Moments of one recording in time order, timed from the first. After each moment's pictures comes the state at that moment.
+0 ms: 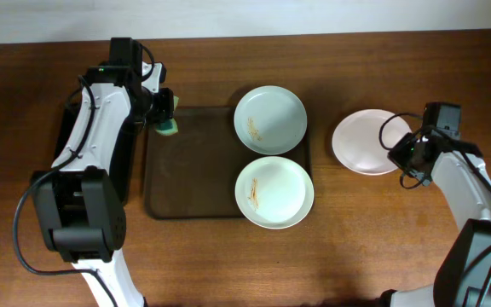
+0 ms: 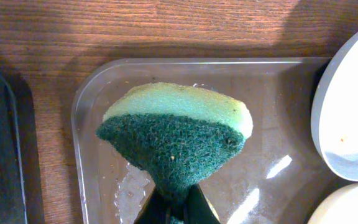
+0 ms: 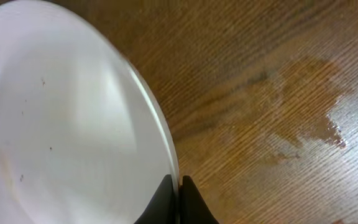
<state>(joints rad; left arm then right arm) -0.03 2.05 1.74 -0.95 0.22 -0.05 -0.26 1.62 1.01 -0.56 0.05 0.53</state>
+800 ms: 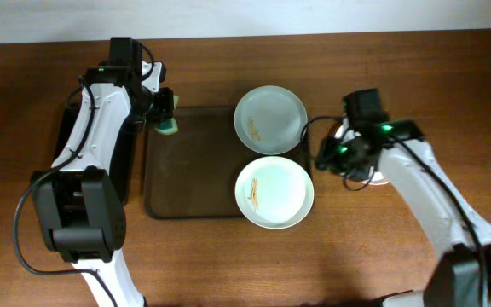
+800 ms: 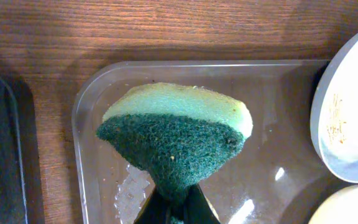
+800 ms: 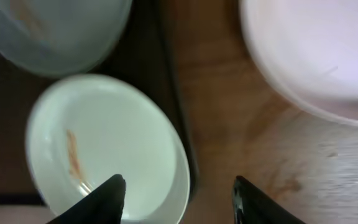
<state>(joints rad) -0.03 2.05 1.74 -0.94 0.22 -0.05 0.20 1.61 1.19 -0.92 -0.19 0.47</state>
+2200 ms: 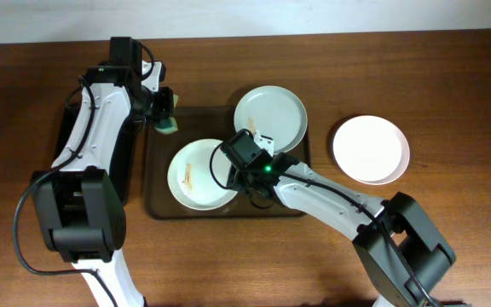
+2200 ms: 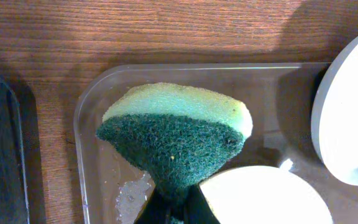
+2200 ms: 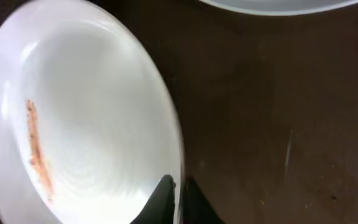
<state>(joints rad) -0.03 2.05 1.74 -0.93 0.22 -0.05 0.73 1.85 1.20 -0.48 0.04 0.95</state>
